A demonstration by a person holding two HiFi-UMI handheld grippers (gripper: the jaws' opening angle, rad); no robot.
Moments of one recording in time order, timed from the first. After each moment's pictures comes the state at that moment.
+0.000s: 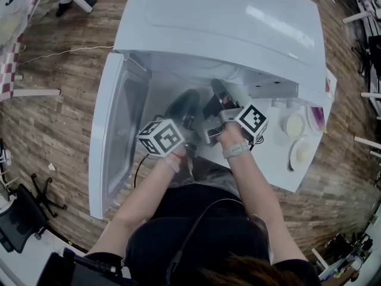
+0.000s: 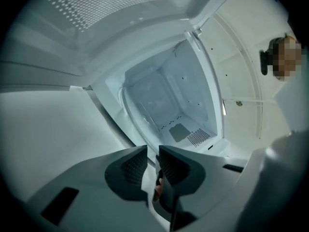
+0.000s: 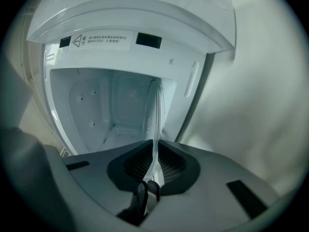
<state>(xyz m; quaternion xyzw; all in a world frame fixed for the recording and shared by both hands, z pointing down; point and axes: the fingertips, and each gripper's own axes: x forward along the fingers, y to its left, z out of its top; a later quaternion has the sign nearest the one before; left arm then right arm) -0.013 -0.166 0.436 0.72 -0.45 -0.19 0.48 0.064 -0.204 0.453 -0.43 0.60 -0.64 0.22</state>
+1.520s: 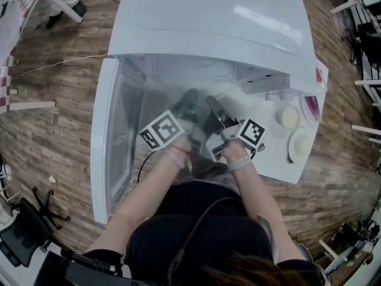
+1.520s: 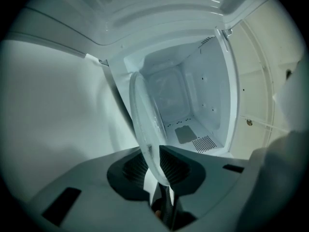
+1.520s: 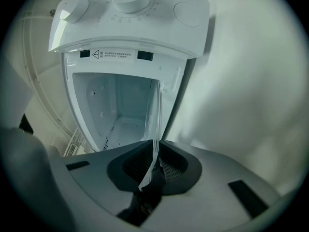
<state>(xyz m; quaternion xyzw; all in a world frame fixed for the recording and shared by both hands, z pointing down) 0.002 -0.171 0.449 0.66 -0.43 -0.21 0.58 0.070 -0.153 0.446 -0.39 0.63 -0.64 0.20</state>
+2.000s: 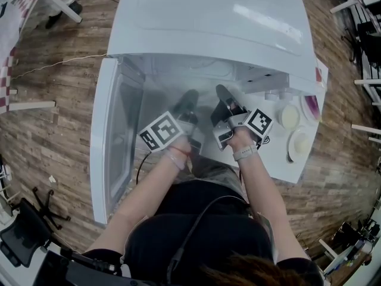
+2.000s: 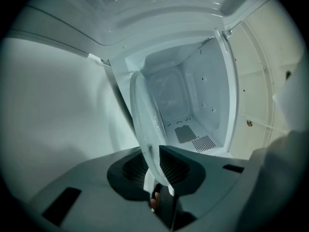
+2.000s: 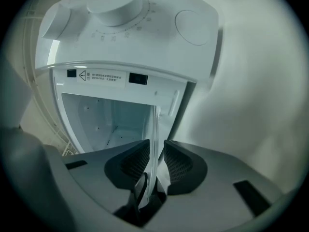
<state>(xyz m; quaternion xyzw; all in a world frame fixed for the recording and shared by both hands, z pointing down) 0.003 -0.168 0.448 0.65 -0.43 -0.21 0.59 0.103 -0.184 0.451 -0.42 0.61 -0.63 0.22</state>
